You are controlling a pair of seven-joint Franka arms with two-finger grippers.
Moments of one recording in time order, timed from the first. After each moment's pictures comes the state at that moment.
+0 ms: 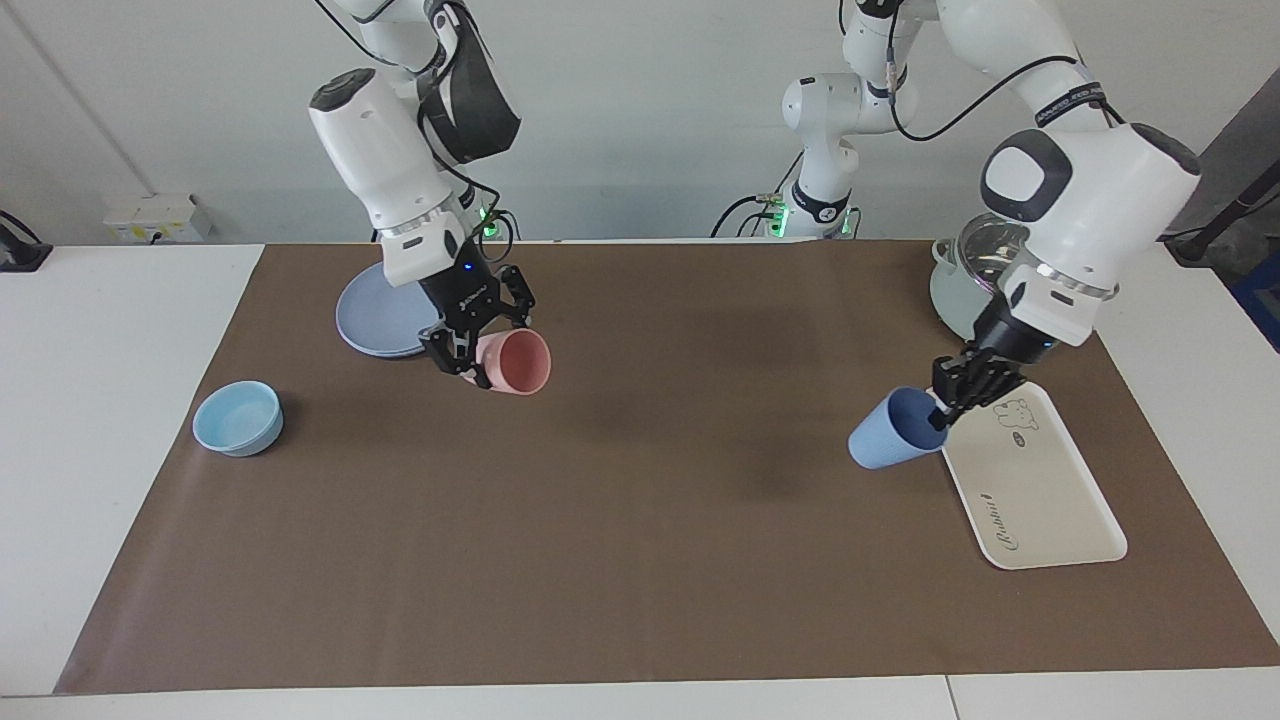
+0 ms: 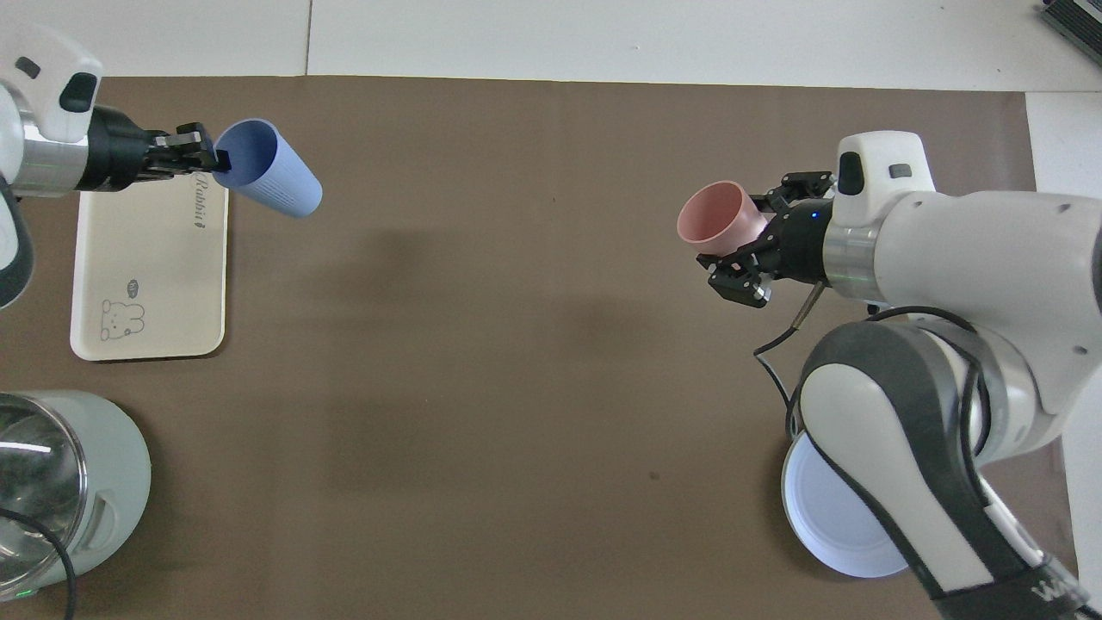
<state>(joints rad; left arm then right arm) 0.03 0.21 -0.02 -1.66 -0.36 2.14 0.05 0.27 0.00 -0.06 -1.96 0.44 2.37 -0.92</state>
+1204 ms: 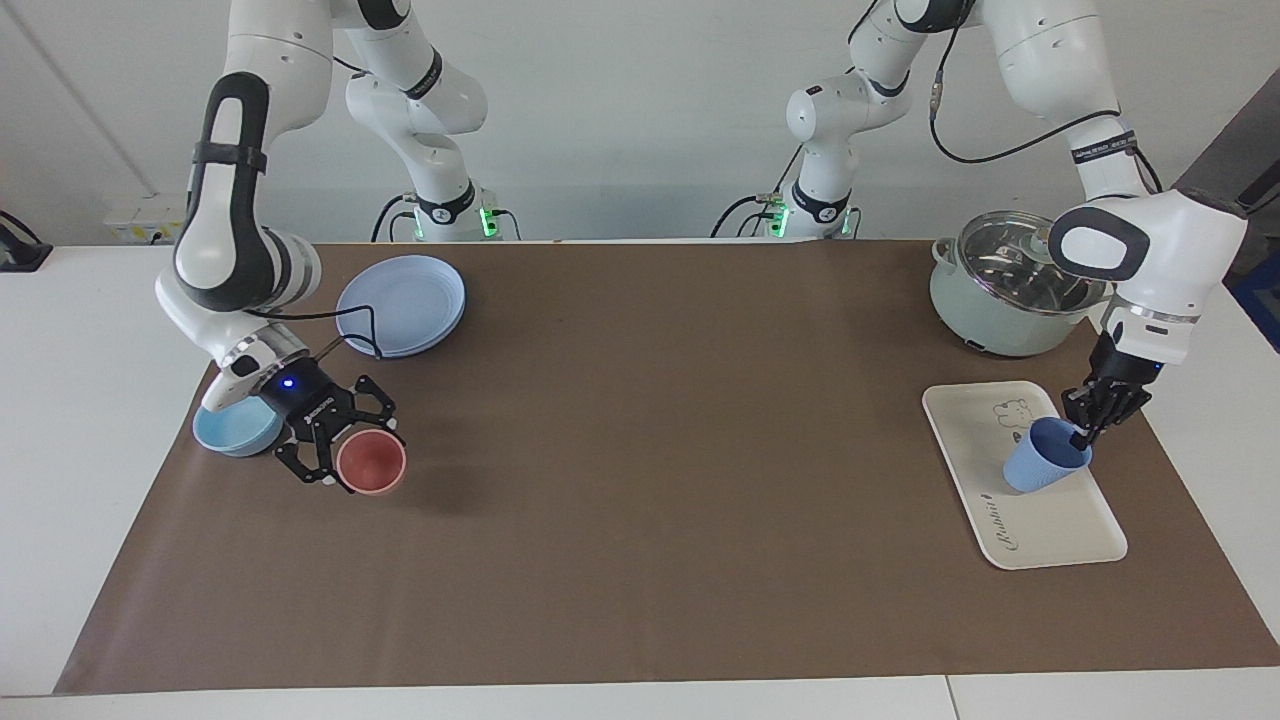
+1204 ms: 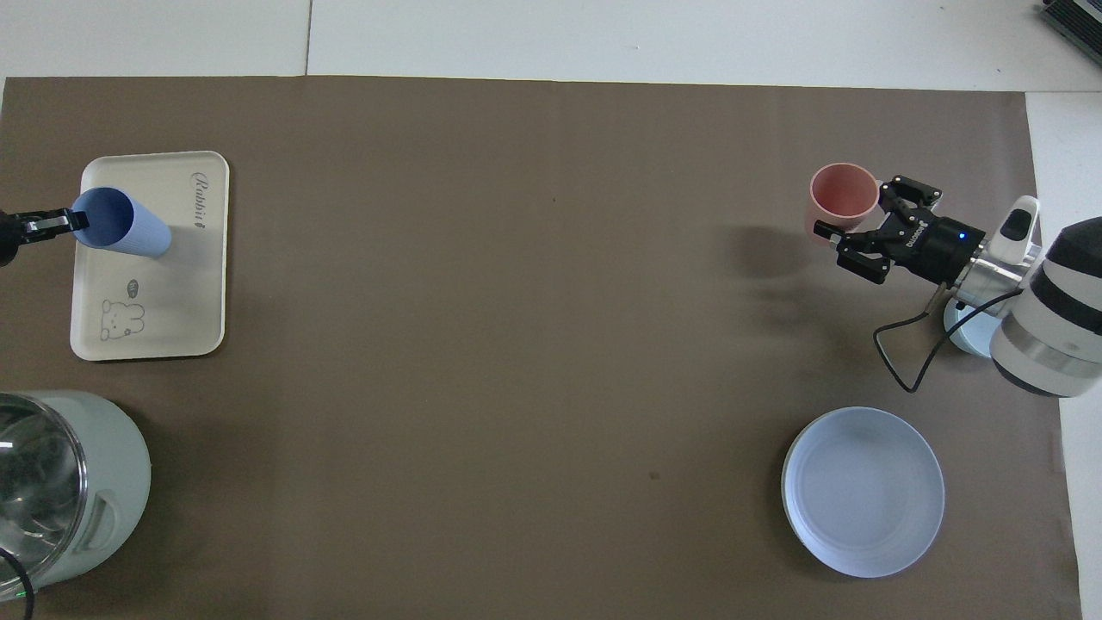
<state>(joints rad) 0.28 0.26 -0.03 -1.93 -0.36 2.56 0.41 -0.16 0.33 -0.06 -2.02 1.56 2.16 -2.14</state>
